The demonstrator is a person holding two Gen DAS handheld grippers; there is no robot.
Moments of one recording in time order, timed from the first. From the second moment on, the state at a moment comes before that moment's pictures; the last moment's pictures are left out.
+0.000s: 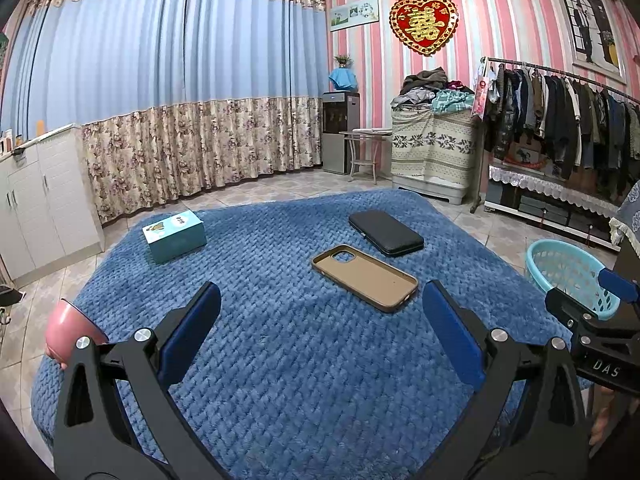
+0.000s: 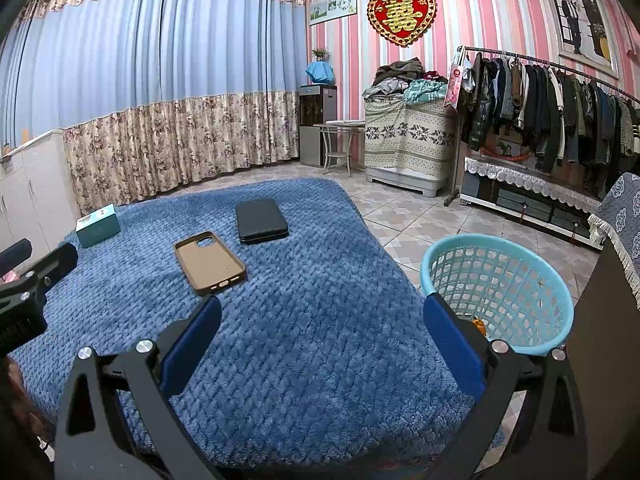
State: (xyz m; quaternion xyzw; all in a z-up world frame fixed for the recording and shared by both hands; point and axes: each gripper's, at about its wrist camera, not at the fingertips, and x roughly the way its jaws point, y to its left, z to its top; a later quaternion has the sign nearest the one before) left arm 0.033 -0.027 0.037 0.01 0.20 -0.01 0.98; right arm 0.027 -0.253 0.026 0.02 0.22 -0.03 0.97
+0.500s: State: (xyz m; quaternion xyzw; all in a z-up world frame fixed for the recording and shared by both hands) left arm 0.033 -0.028 0.036 0.01 0.20 -0.01 0.98; right arm 0.027 -0.254 0.026 0.02 0.22 -0.03 0.97
